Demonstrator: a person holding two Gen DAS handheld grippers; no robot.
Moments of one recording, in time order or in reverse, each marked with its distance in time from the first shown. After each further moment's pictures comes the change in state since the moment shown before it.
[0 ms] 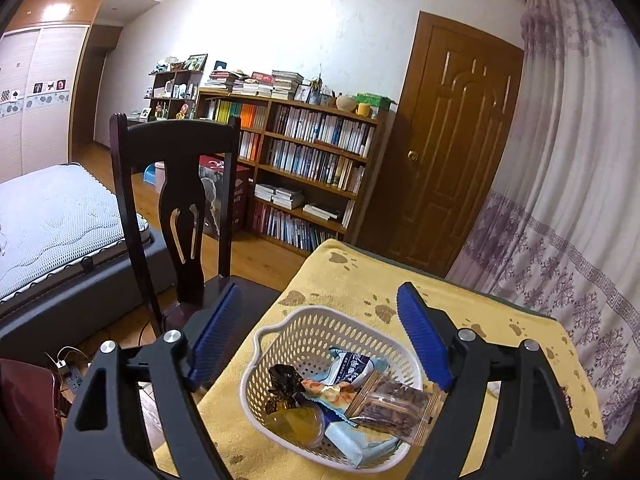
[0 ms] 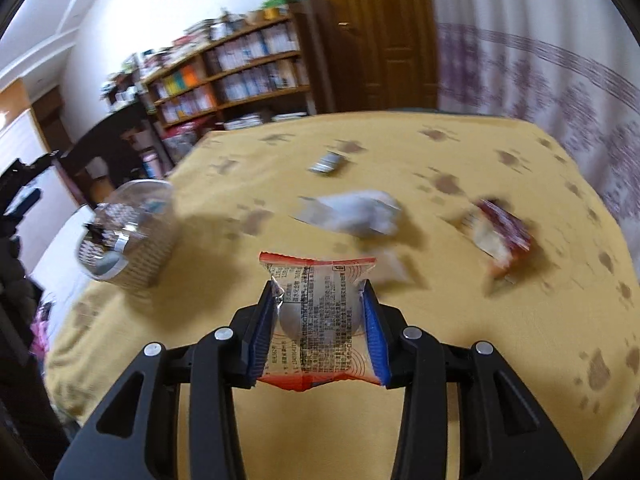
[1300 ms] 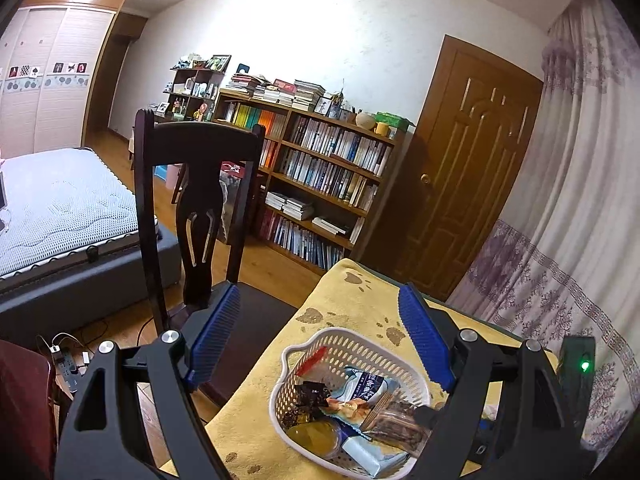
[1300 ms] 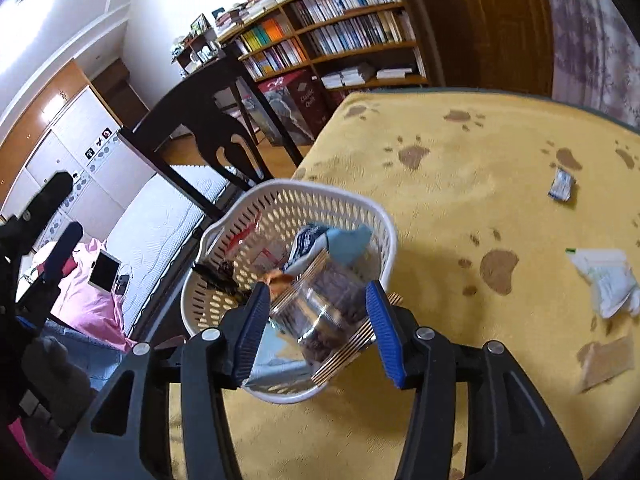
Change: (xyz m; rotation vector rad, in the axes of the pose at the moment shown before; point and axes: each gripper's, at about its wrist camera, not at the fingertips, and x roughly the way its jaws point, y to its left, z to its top) left arm -0.007 0.037 0.012 -0.098 -0.037 0.017; right arm 0.098 0.174 0.066 -0.038 0.205 0.300
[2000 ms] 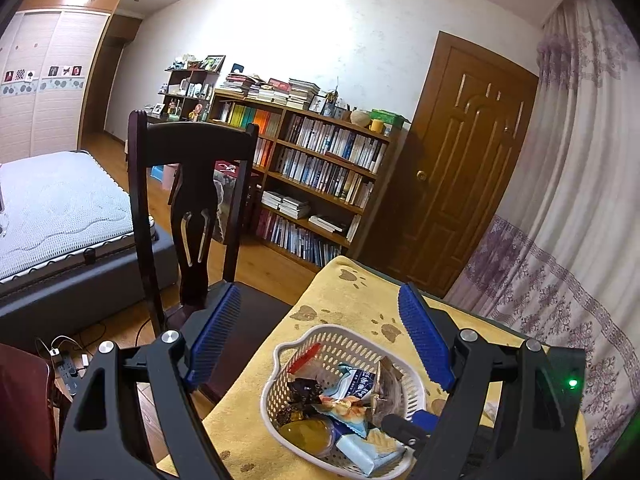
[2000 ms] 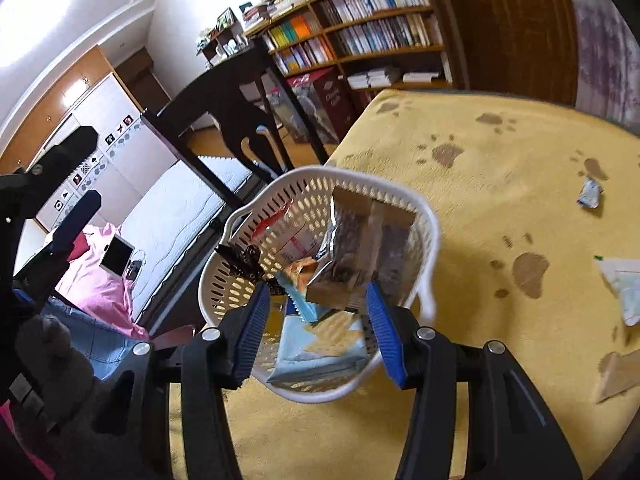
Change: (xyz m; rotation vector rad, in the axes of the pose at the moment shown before) left arm -0.005 -0.012 0.004 0.021 0.007 -0.013; right arm 0.004 0.016 -0.012 -0.070 -0.024 0.058
